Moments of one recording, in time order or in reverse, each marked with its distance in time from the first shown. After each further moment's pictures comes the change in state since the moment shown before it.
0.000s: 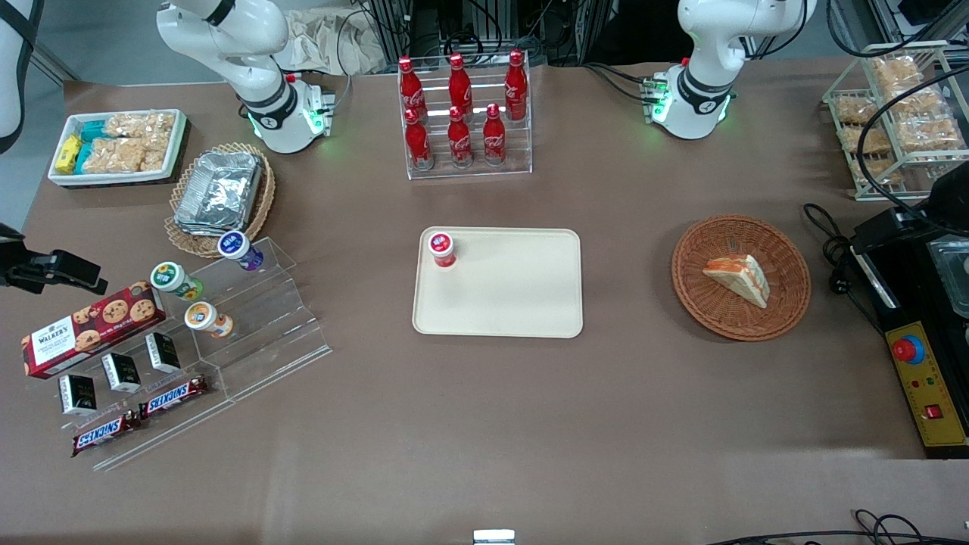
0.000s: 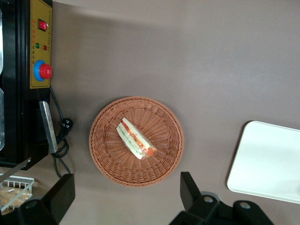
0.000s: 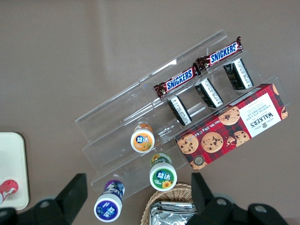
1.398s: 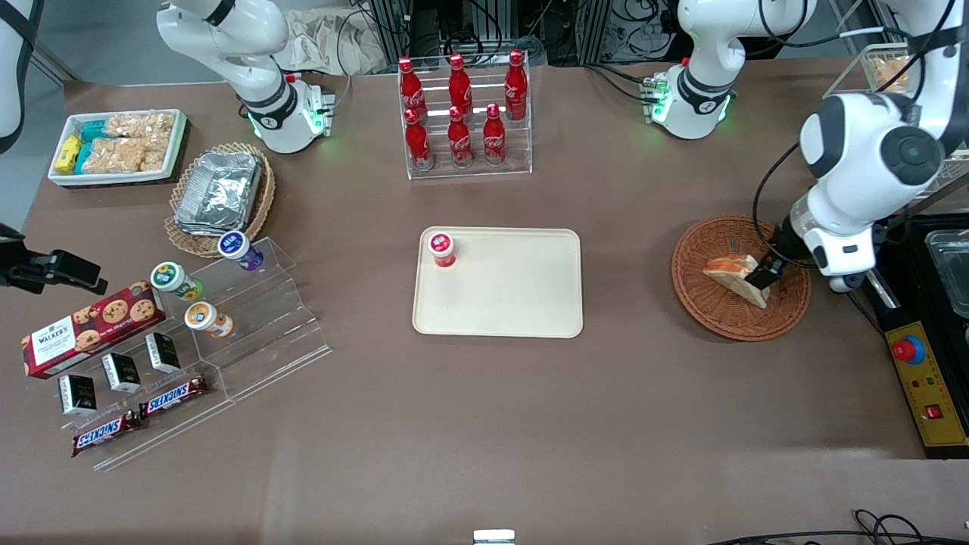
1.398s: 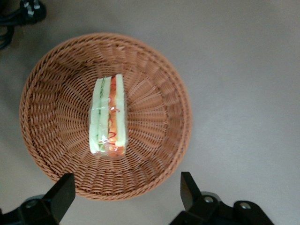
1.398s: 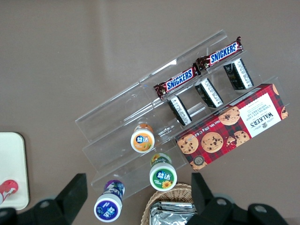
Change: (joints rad) arm -0.004 -0.149 -0.071 -0.832 0.010 0.683 -0.838
